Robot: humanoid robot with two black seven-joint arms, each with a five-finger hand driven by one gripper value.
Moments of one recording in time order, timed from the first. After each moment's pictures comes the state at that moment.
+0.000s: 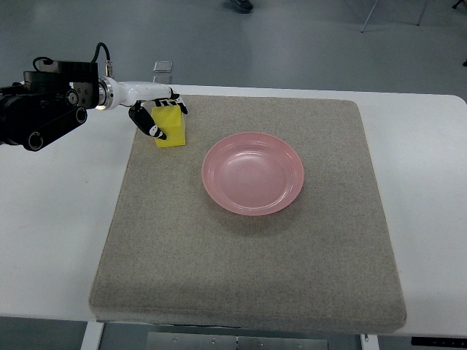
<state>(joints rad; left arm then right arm) -1.26 0.41 0.04 -0.67 1.25 -0.24 -0.27 0.02 0.00 -0.10 0.08 -0.08 -0.23 0.00</state>
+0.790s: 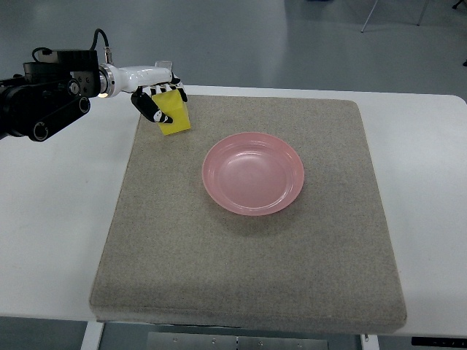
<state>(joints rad) -1.30 0.39 0.03 -0.63 1.22 -0.20 -0.27 0.02 0.00 -0.10 0.08 -0.08 -0.23 0.00</state>
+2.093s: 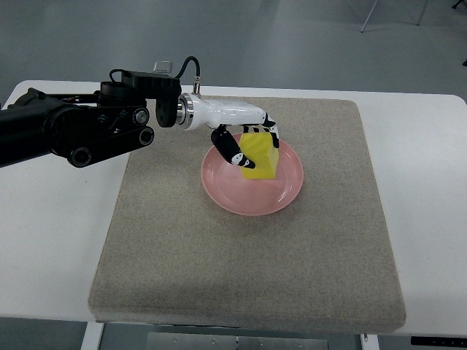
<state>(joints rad) -1.33 0.30 0.04 -1.00 1.23 -0.18 -0.26 0.02 0.00 -0.10 0.08 -0.08 -0.23 0.00</state>
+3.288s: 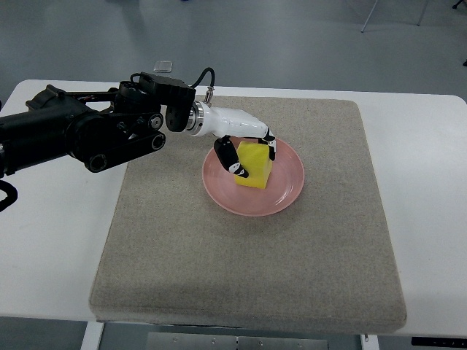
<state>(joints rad) -1.32 0.25 0.03 -0.93 1.38 -0.24 -0.27 0.02 0.00 -0.10 0.08 -0.08 -0.23 0.00</state>
